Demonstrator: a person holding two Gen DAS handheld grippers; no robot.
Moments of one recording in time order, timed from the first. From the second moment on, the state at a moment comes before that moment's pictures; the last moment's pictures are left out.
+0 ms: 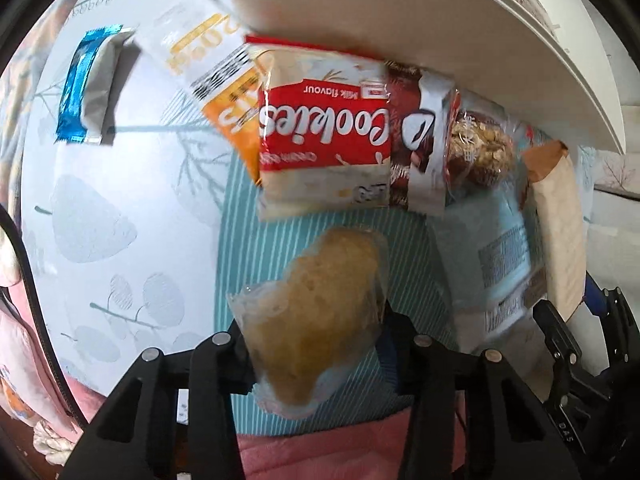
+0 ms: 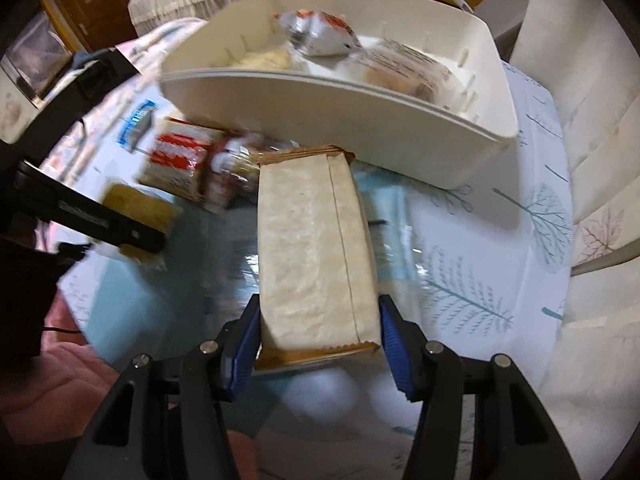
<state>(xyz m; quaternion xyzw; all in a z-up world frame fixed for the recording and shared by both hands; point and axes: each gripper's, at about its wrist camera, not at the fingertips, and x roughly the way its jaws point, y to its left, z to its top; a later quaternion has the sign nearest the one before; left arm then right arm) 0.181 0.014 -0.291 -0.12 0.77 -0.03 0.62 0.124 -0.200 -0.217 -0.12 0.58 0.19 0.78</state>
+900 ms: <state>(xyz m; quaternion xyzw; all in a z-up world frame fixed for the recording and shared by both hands) 0.241 0.120 -0.146 -0.05 0.74 -0.08 0.66 0.155 -0.055 -0.144 -0.05 0.48 0.27 0.83</state>
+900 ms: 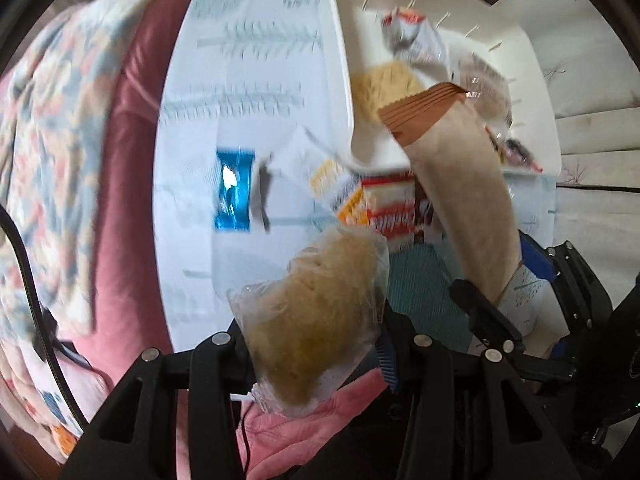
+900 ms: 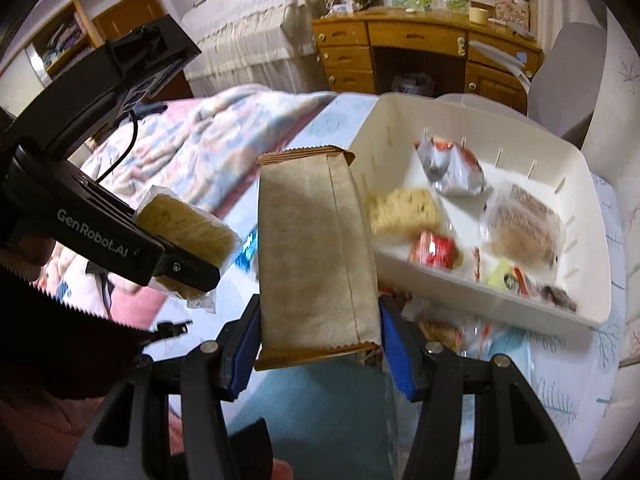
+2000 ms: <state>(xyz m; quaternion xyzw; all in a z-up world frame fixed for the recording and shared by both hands) 0.345 0.043 -0.154 -0.08 0.60 -0.21 0.77 0.243 -0.122 -0.169 0.09 0.48 0.14 0.86</state>
